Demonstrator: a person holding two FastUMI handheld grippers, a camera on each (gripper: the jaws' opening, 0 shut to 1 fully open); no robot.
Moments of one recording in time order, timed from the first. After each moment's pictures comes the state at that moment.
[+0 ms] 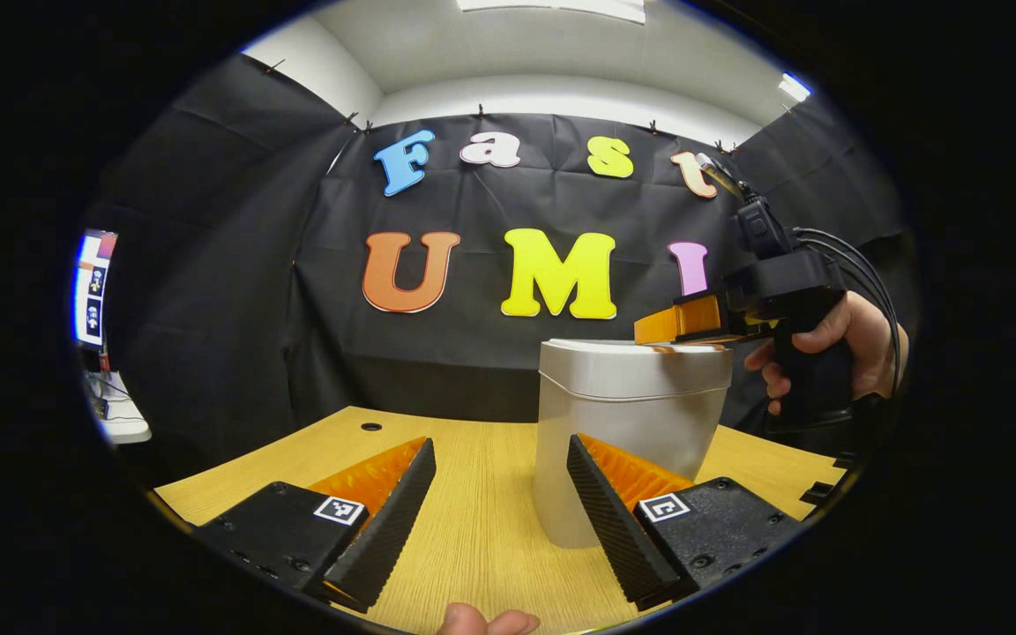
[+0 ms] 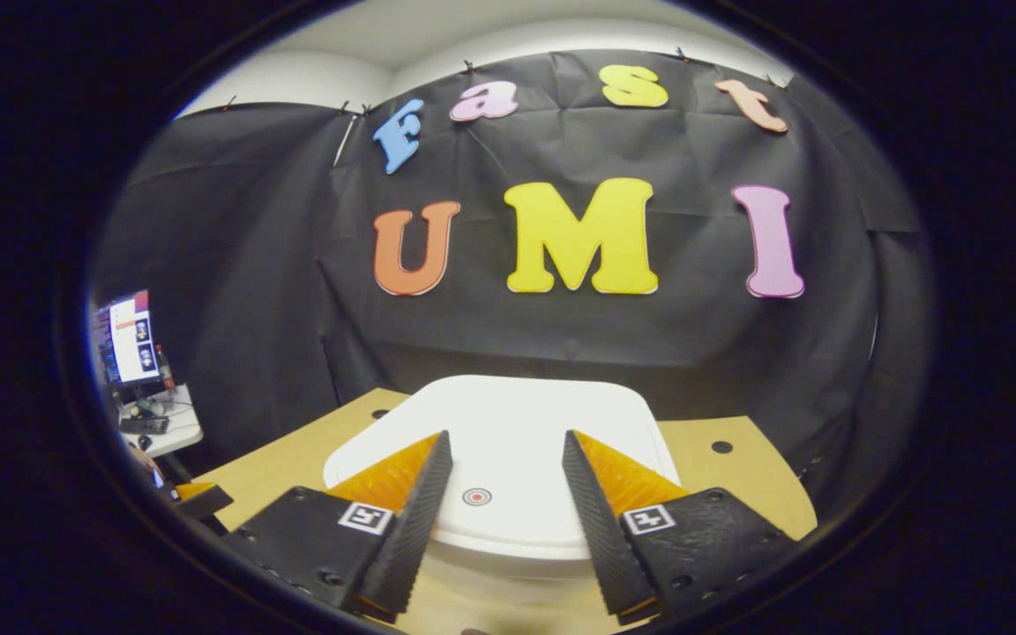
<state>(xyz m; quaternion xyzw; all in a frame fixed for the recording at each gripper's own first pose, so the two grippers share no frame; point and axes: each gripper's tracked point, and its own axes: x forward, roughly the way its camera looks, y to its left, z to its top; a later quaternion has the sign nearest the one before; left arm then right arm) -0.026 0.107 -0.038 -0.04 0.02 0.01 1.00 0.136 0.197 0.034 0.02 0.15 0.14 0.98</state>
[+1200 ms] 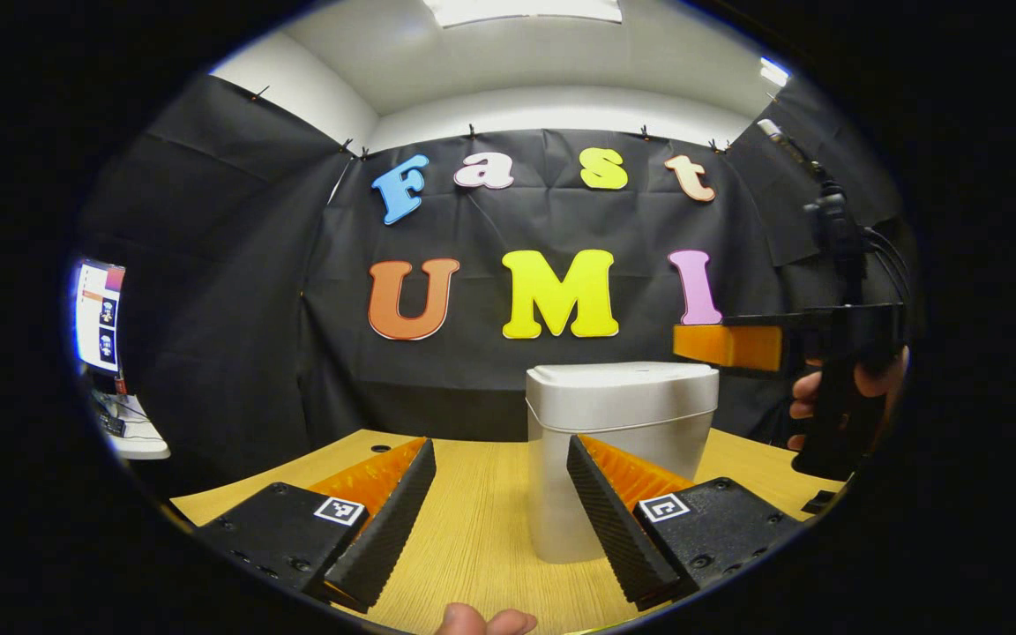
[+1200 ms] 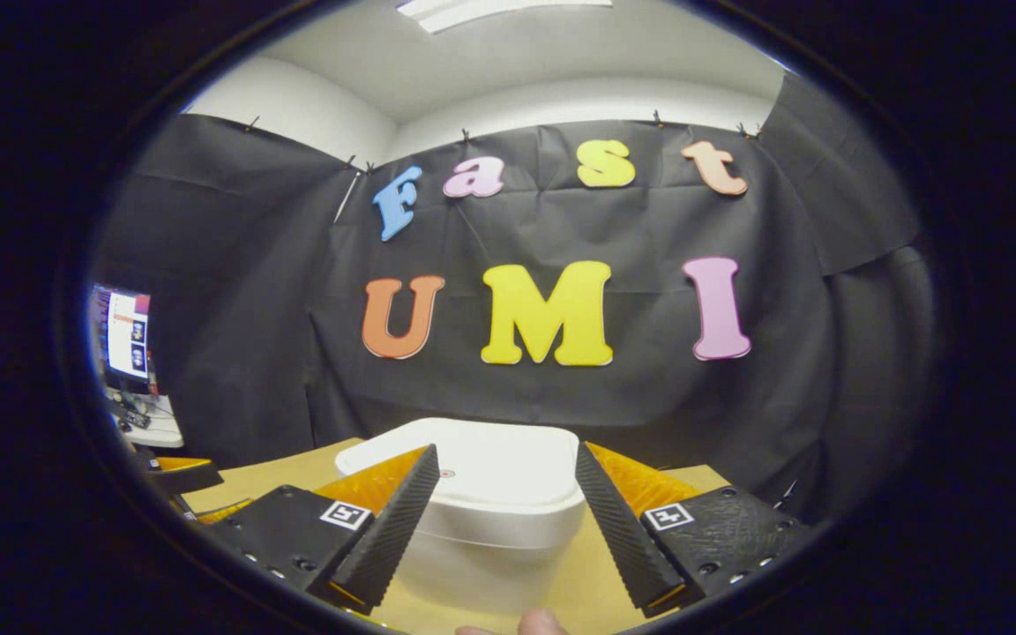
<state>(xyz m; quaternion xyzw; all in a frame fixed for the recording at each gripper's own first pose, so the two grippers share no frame) -0.030 0.076 -0.003 -0.01 -0.02 0.05 1.00 0.057 0.123 0.077 0.01 -0.03 0.10 0.99</state>
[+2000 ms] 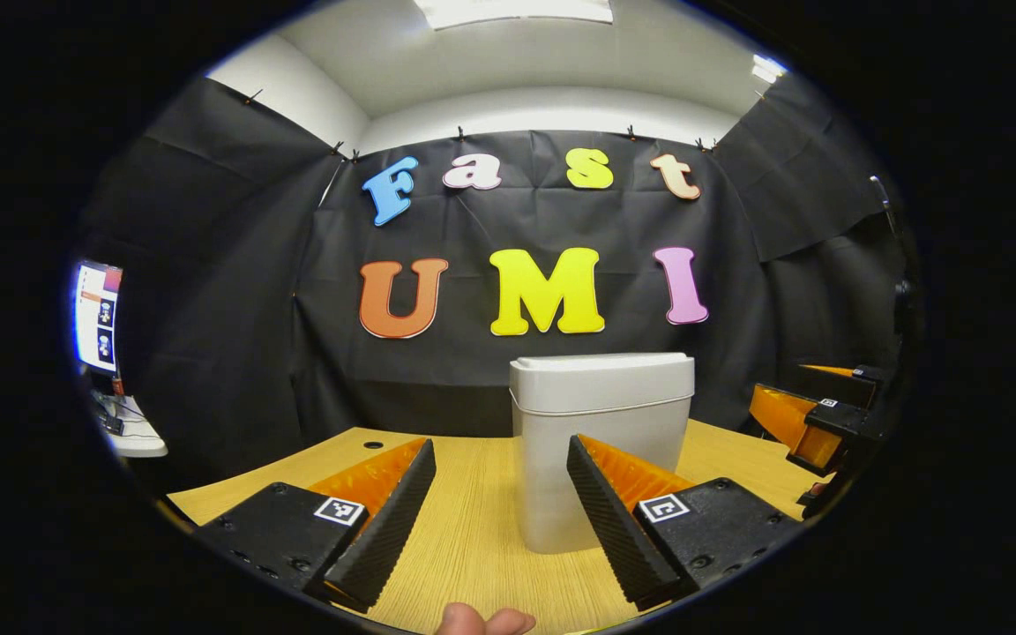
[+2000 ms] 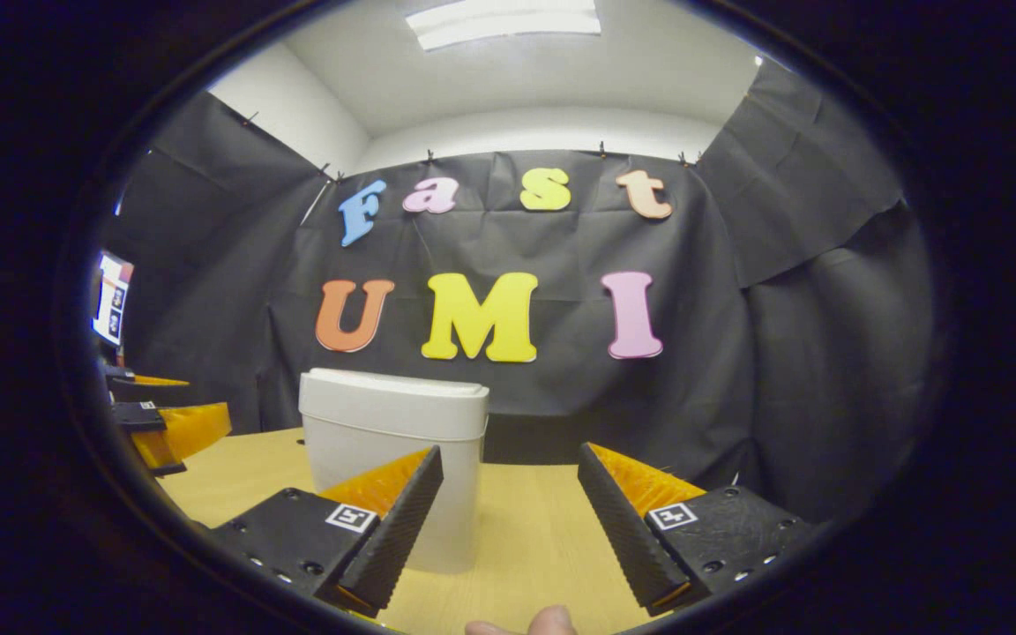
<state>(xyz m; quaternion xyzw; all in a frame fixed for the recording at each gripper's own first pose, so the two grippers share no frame) -0.047 0.064 -0.016 0.00 -0.02 0.03 1.00 -0.015 0.063 -0.001 -0.01 -0.06 0.01 1.00</state>
